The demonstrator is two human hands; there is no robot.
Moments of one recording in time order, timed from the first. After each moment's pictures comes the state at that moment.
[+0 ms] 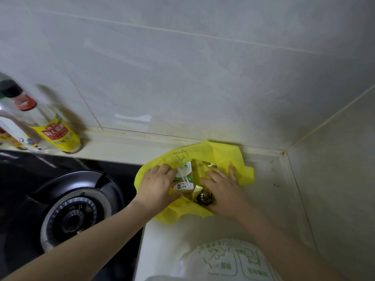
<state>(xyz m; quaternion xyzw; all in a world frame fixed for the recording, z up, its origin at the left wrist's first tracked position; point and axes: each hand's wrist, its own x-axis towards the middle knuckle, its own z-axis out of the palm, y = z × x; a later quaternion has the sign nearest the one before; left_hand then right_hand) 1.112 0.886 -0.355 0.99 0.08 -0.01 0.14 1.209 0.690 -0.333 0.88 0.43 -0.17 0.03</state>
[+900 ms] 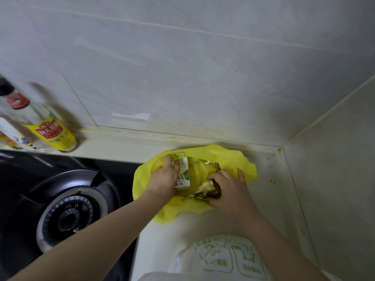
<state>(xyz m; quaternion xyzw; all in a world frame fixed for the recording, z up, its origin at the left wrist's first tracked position) 1.145 0.867 -0.365 0.98 0.13 -0.12 0.11 1.202 0.671 -0.337 0.93 0.33 -0.10 -0.13</state>
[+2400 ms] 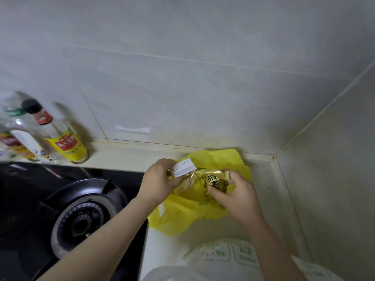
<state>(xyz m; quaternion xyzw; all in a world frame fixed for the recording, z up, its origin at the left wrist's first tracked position) 1.117 0.880 -0.306 0.91 0.17 0.10 0.36 1.168 0.672 -0.270 0.89 0.15 -0.08 -0.42</state>
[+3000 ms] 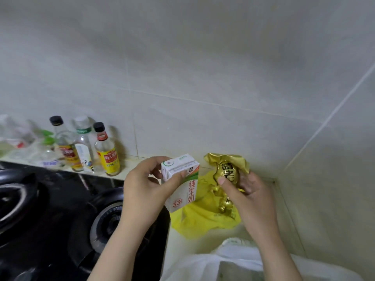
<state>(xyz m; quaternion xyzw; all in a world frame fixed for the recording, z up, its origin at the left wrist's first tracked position) 0.979 0.883 -0.146 0.75 0.21 0.34 0.52 1.070 0.702 -0.150 0.76 0.15 -0.03 -0.63</state>
